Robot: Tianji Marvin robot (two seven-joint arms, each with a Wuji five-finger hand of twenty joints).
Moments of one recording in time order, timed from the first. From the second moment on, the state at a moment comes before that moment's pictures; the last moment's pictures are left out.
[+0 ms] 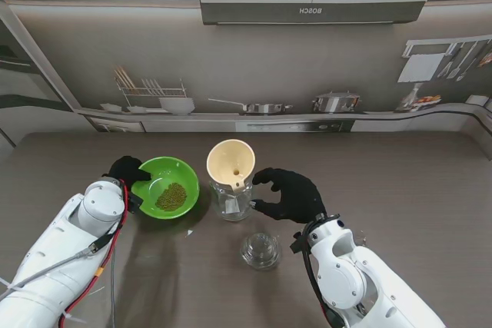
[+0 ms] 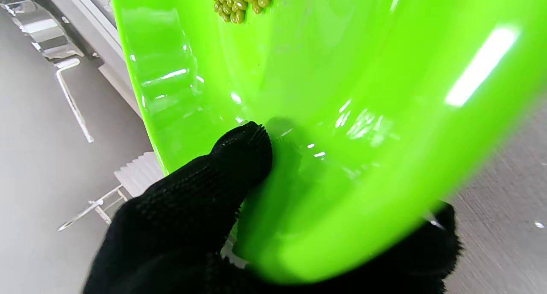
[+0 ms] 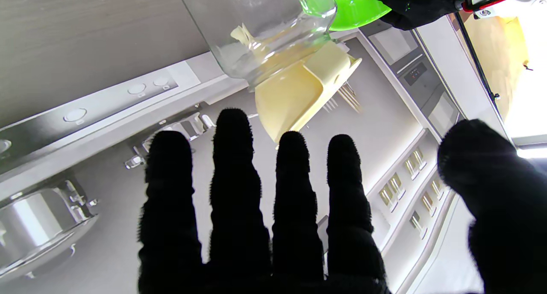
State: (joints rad) left arm 1.20 -1.19 -1.29 -1.10 0.25 0.23 0.08; right arm -1.52 -1.15 1.05 -1.63 -0.69 -0.11 -0.31; left_hand 1.02 -0.59 0.73 -0.18 0.89 0.32 0.80 0.59 1.25 0.33 0.50 1.07 1.22 0.35 1.24 0.78 0.91 0.47 1.67 0.72; right_hand 0.22 -0.58 0.95 -0.10 0.54 -0.11 0.70 0.53 0.75 -0.01 0.47 0.48 0.88 0.14 0.32 0.44 0.47 0.31 0.94 0.68
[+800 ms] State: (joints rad) left arm 1.24 -1.16 -1.37 -1.24 0.25 0.25 0.01; right arm -1.53 -1.13 1.03 -1.66 -0.84 -0.07 -0.34; left_hand 1.02 -0.59 0.74 -0.18 0.90 0.32 0.78 0.60 1.26 0.33 0.50 1.07 1.22 0.36 1.24 0.78 0.91 0.48 1.67 0.73; right_hand 0.21 -0.56 0.88 -0.10 0.50 -0.13 0.67 0.52 0.70 -0.02 0.45 0.45 0.82 0.15 0.26 0.40 0.42 0.31 0.88 0.65
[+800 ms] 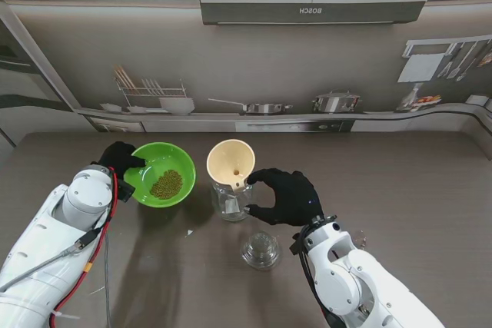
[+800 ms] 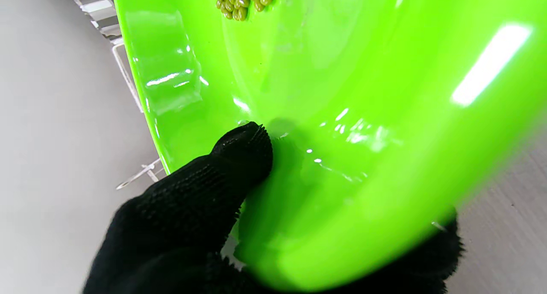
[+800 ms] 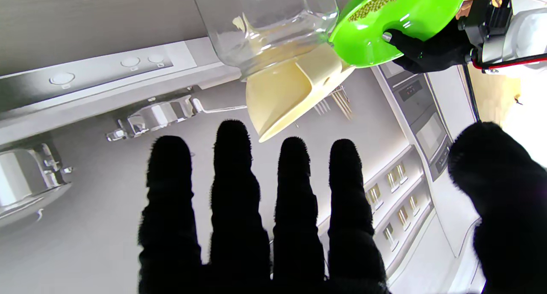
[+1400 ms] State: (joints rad) left arm 1.24 -1.15 -1.41 -1.36 0.26 0.29 -0.06; right arm -1.53 -1.13 1.01 -1.67 -0.87 -0.07 -0.35; left_hand 1.02 -0.59 0.74 -0.18 0.90 0.33 0.78 0.61 1.27 0.33 0.50 1.07 1.22 0.36 1.24 0.78 0.91 0.49 1.66 0.74; right_hand 0.20 -0.55 0.86 -0.09 0.49 -0.13 0.65 0.52 0.67 -0.03 0.44 0.44 0.81 0.15 0.26 0.39 0.41 0.30 0.87 0.65
